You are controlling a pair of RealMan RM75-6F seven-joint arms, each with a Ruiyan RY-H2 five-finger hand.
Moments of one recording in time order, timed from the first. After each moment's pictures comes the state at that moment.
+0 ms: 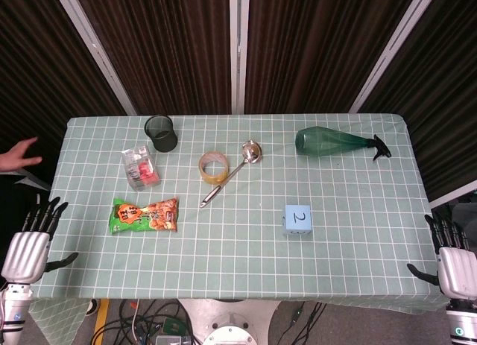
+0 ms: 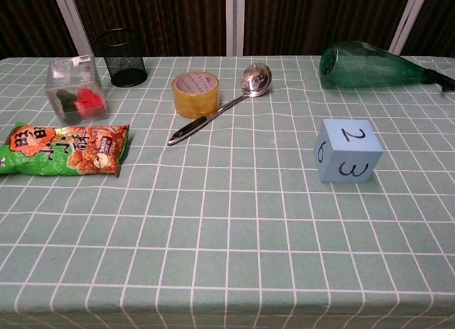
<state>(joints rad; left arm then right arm) -0.09 -1.21 -0.02 -1.54 1.55 1.51 0.01 0.00 -1.26 0.06 -1.37 -1.49 1.51 0.13</state>
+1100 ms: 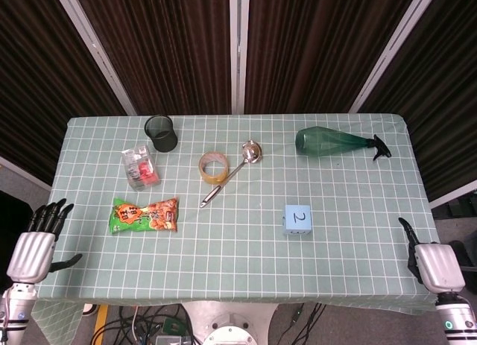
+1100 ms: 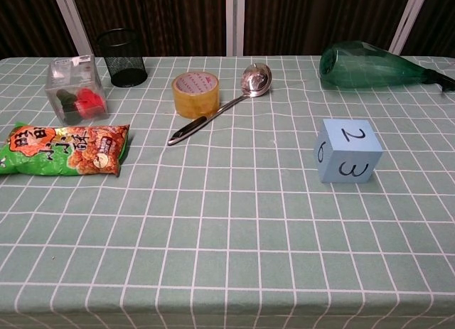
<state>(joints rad) -0.10 -1.22 -0.01 -1.52 1.55 1.49 0.00 0.08 -1.16 0.01 -1.47 -1.53 1.35 -0.05</state>
